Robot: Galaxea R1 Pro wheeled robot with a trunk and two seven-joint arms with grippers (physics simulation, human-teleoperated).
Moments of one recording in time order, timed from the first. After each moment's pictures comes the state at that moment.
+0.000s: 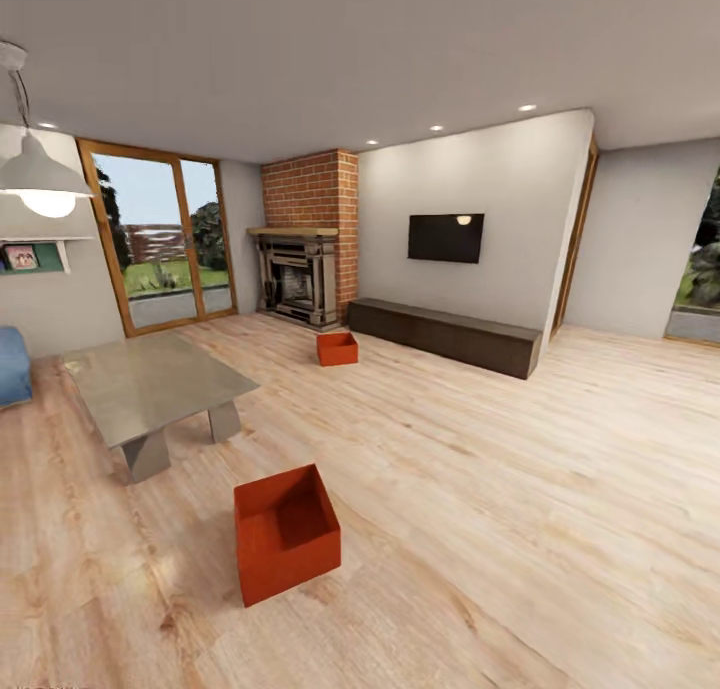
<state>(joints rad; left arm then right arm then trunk) 0.00 0.03 -0.01 -0.09 0.38 -0.08 0.01 -0.15 -0.05 0.39 0.03 -0.17 -0.19 -0.04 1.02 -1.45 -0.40</state>
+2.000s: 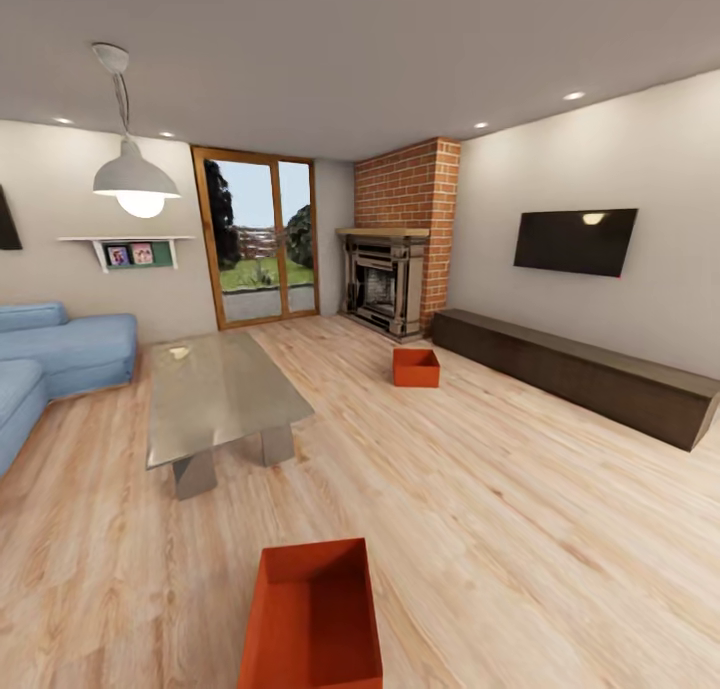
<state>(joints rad) 0.00 0.03 -0.01 -0.09 0.38 -0.09 0.01 -0.15 -0.05 0.39 0.03 -0.16 -0.19 -0.02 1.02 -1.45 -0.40</state>
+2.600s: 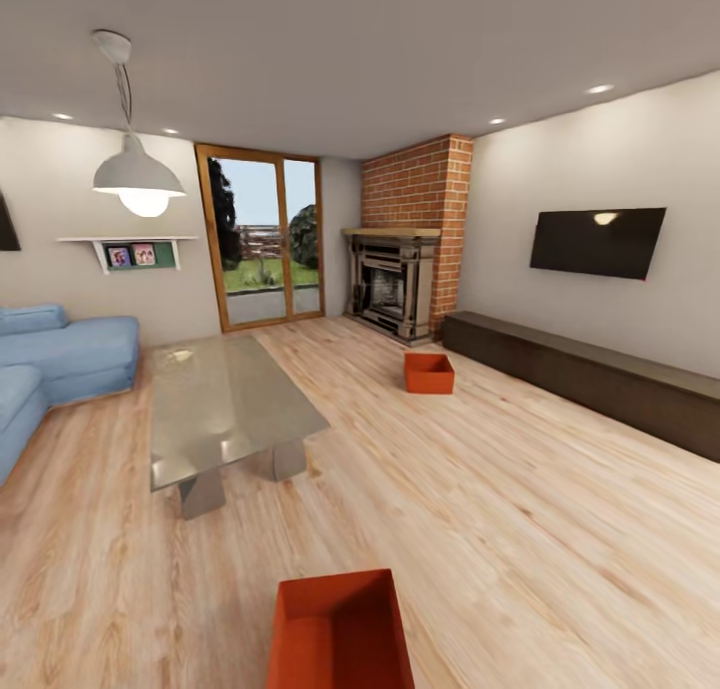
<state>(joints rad) 0.00 0.03 -0.01 -0.09 0.38 -0.09 0.01 -0.15 -0.05 0.39 0.03 -0.16 -0.19 -0.02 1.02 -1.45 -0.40</state>
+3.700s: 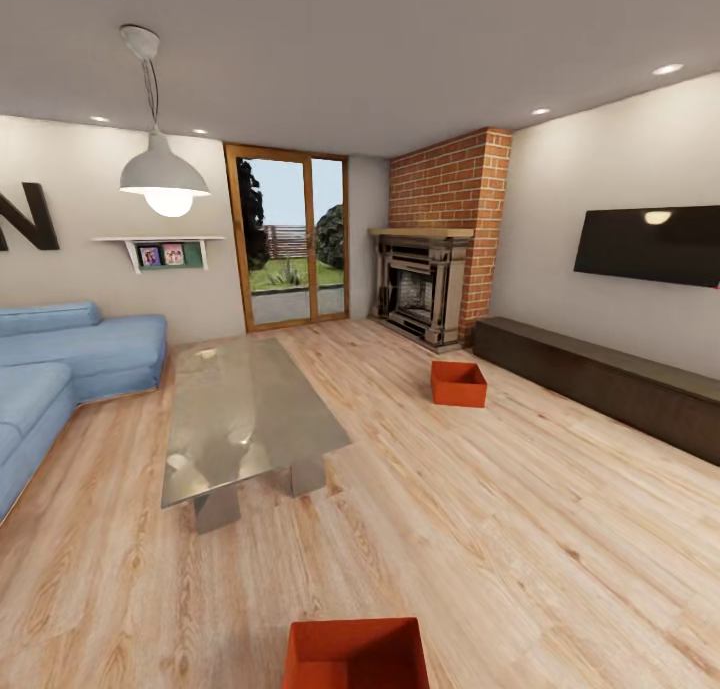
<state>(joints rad) 0.00 0.03 -0.01 -0.09 0.37 -0.09 0.01 -0.15 -0.05 0.39 0.03 -0.16 -0.19 -0.02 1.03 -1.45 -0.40</state>
